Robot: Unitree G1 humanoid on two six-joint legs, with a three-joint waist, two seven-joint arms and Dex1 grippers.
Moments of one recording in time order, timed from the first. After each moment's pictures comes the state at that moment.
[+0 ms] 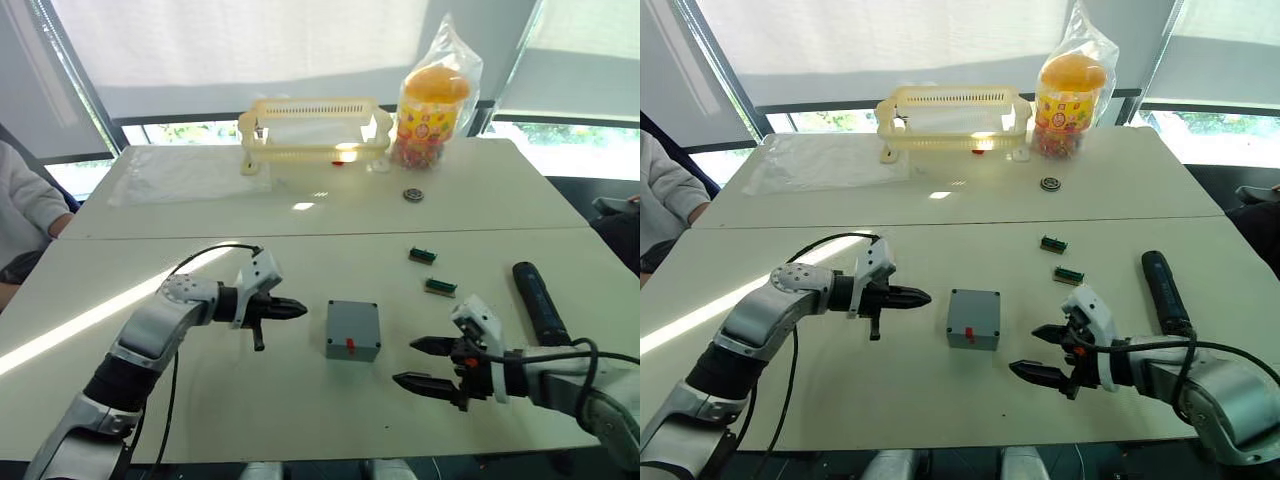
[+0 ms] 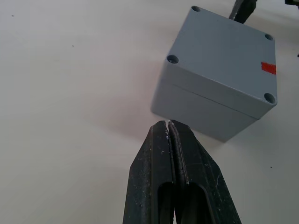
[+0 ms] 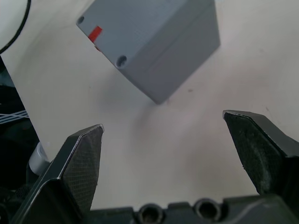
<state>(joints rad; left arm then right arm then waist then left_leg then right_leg) -0.51 0.62 -0.25 -0.08 -0.34 0.60 -1.11 -0.04 -0.80 -0.06 -0.55 0.68 0.96 0.77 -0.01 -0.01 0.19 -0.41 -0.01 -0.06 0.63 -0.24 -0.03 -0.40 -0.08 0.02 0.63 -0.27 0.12</state>
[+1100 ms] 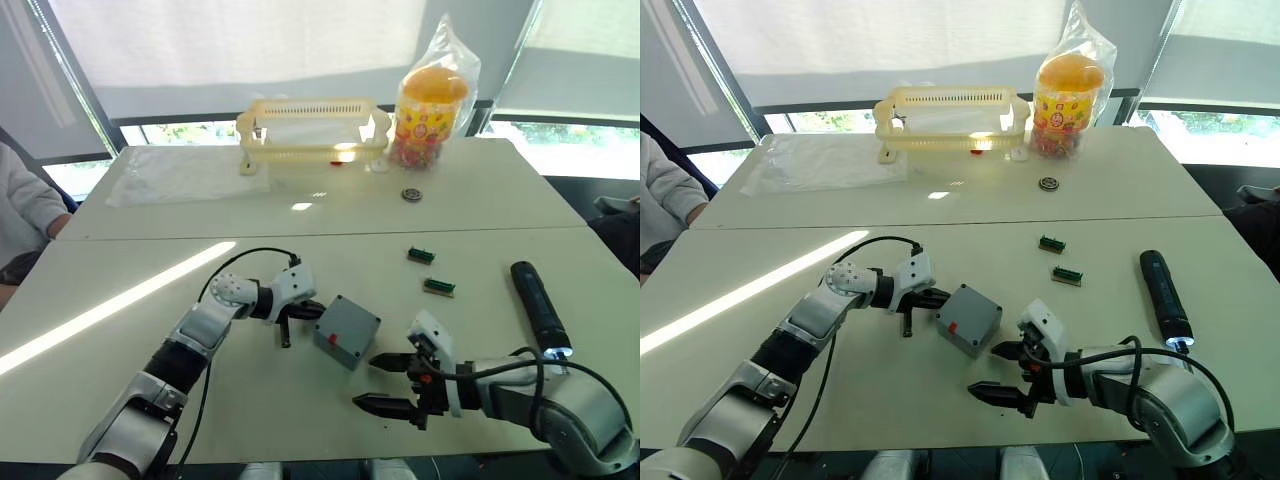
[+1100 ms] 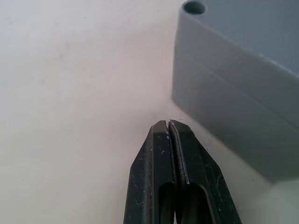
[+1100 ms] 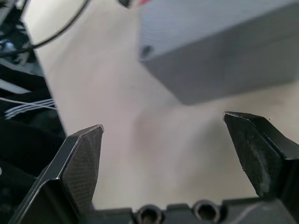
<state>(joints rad) -0.61 0.48 -0.35 0.24 -0.07 0.24 -1.07 -0.06 -0.77 0.04 -0.60 0.69 1.01 0.73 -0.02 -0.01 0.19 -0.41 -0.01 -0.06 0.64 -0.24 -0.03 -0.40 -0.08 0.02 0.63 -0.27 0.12</state>
